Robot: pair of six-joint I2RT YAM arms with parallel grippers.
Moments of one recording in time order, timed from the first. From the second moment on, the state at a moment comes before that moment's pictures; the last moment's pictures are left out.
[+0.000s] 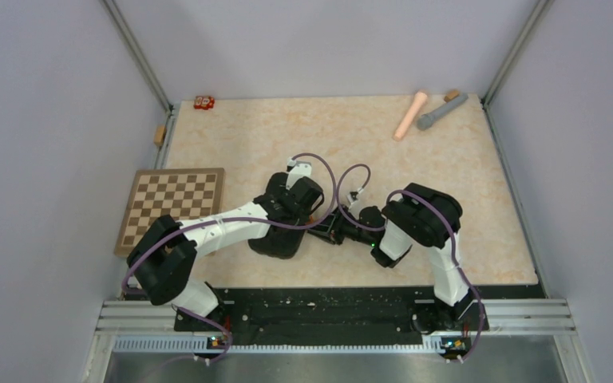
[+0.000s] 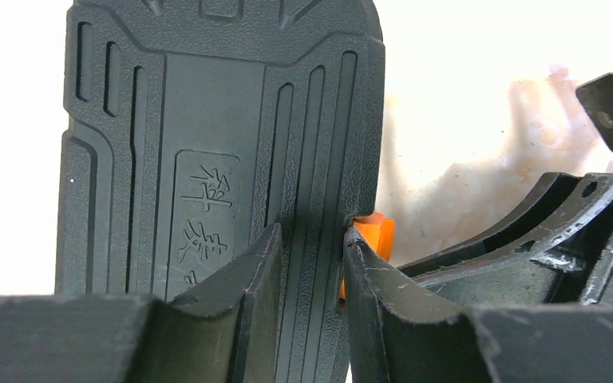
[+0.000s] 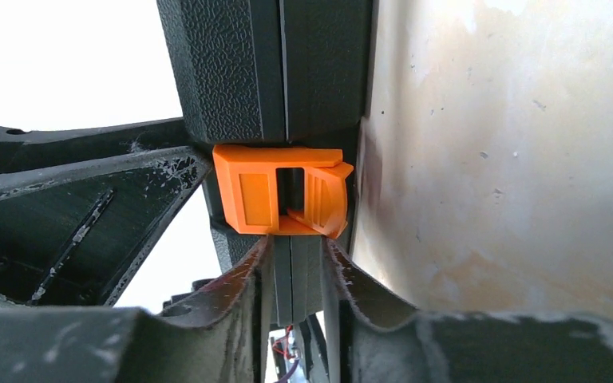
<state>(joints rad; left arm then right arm) -0.86 1.54 0.93 -0.34 -0.47 -0.57 0.75 2.09 0.48 1.40 -0.34 1.42</state>
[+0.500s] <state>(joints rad) -0.86 1.54 0.93 -0.30 -0.45 -0.58 0.75 2.09 0.44 1.38 -0.34 1.44</state>
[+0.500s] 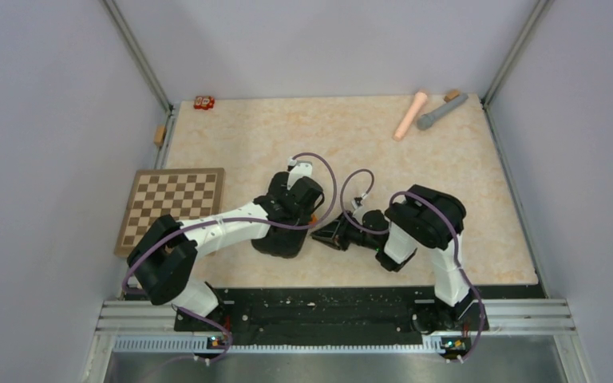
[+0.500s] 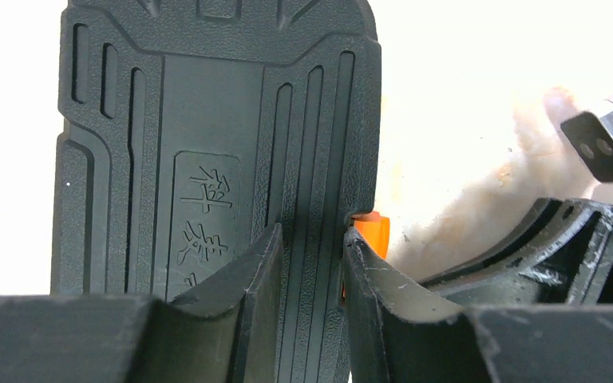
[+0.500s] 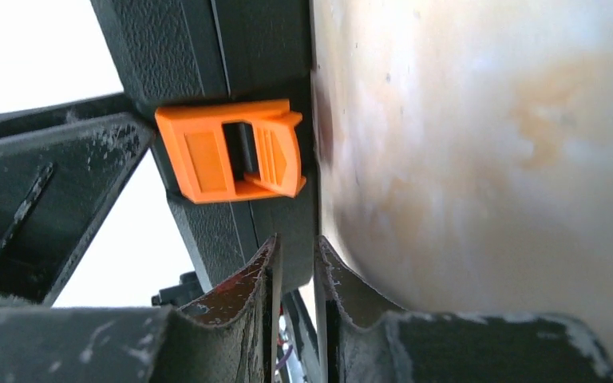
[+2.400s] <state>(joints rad) -0.85 1.49 0.88 -0.21 -0.39 -0.58 0.69 1.89 0.64 0.71 -0.33 1.11</state>
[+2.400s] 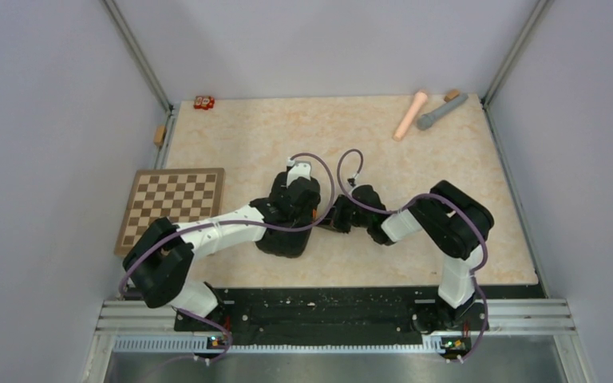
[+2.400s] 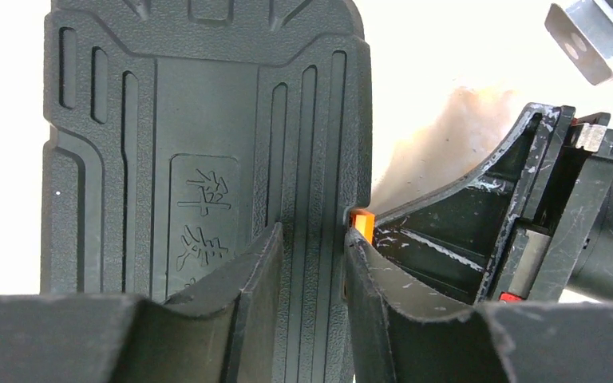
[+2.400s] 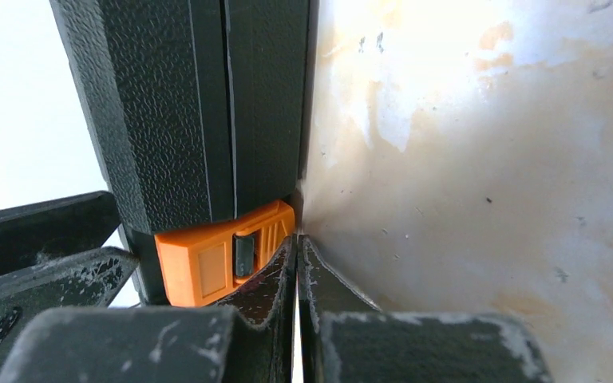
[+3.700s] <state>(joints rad) -0.58 0.03 0.67 -0.46 -0.87 -0.23 0.47 0.30 0.69 -0.30 0.68 0.19</state>
